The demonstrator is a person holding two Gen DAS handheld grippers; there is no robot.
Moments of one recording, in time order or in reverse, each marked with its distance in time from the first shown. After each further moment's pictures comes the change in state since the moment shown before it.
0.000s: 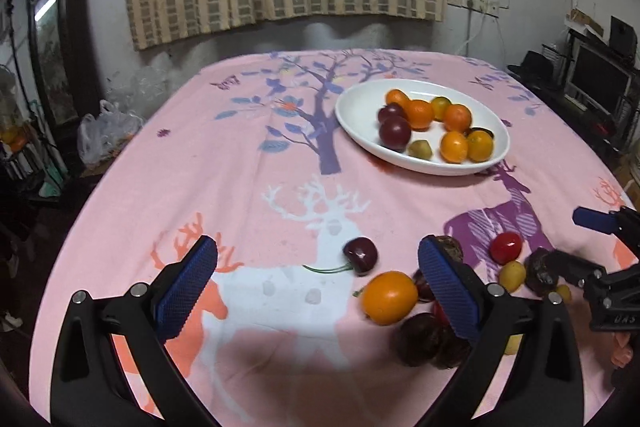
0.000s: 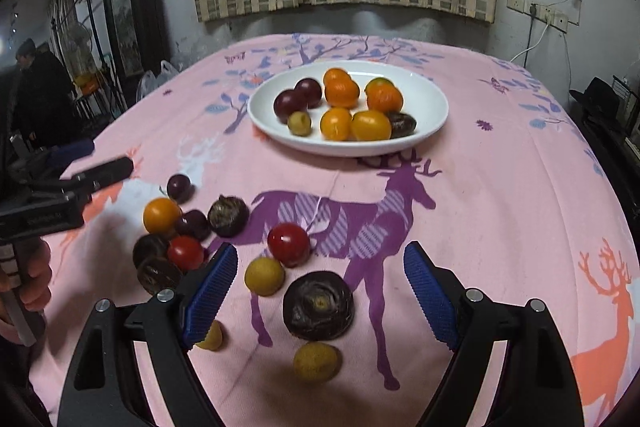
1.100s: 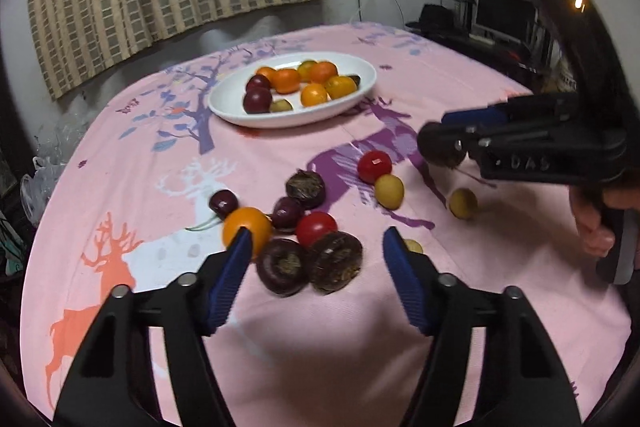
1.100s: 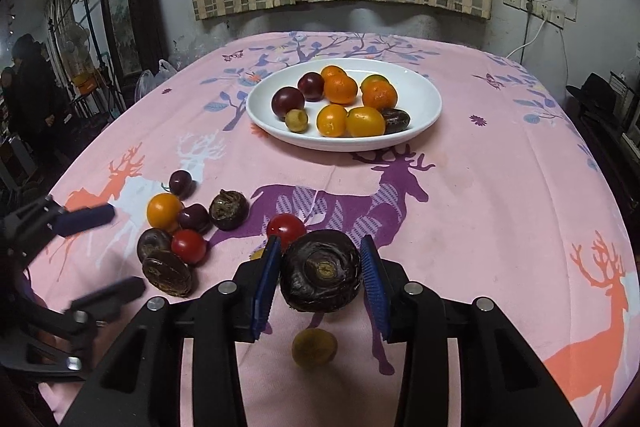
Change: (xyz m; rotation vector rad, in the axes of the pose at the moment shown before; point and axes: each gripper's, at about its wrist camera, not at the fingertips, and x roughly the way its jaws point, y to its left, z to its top) left arm -0.031 -0.068 -0.054 0.275 0.038 -0.266; right arm -0.015 -0.006 0.000 0.027 -0.012 0.002
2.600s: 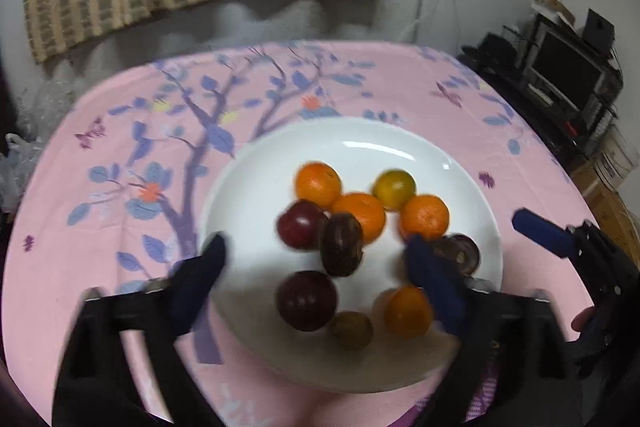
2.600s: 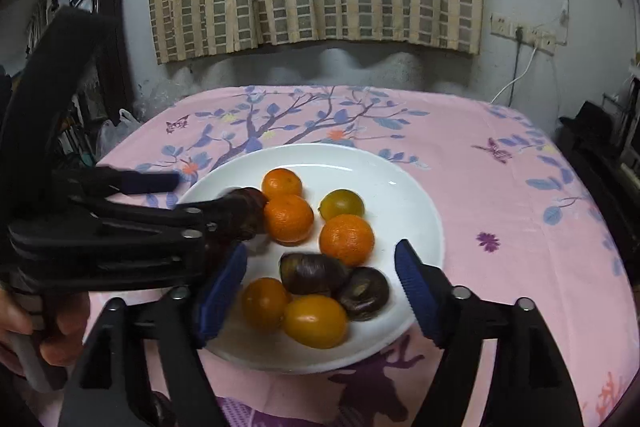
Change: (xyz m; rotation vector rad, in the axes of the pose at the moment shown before) left arm 0.153 0.097 0.195 -0.212 0.026 0.007; right arm 0.093 -0.033 0.124 0.038 -0.145 -0.076
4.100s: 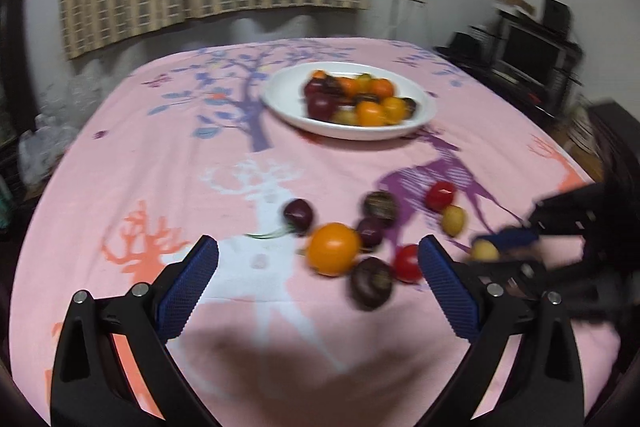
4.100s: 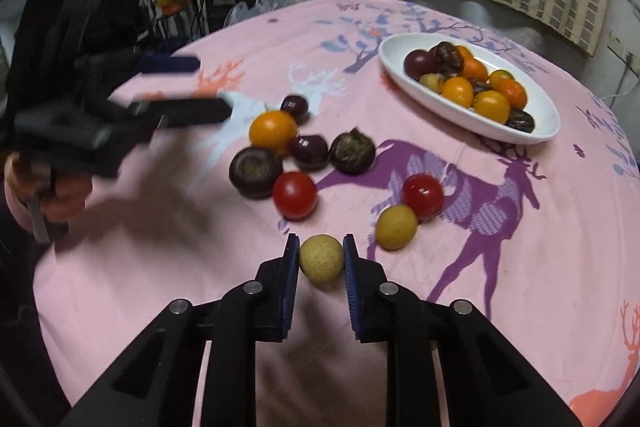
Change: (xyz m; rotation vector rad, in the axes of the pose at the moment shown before) left arm -0.153 0.020 -0.194 0.077 -0.057 -0.061; right arm -0.111 0.081 -0.134 -0.308 0.252 0.302
